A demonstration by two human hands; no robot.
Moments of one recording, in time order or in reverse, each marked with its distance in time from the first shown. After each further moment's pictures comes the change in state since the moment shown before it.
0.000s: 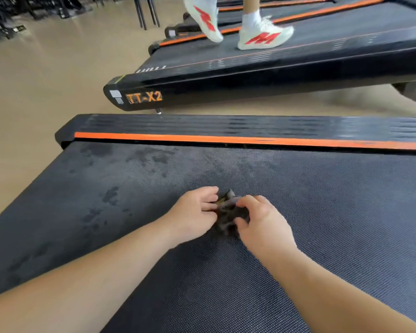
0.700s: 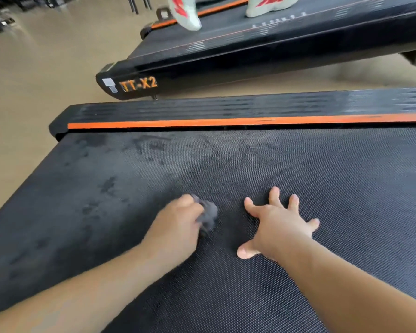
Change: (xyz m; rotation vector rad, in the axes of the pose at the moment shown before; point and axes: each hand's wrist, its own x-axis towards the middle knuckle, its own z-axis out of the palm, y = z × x) left_hand -0.037 -0.046 0.008 0.654 0.220 0.334; right_hand -0.005 0.008 -0.007 -0.348 -0.496 0.297
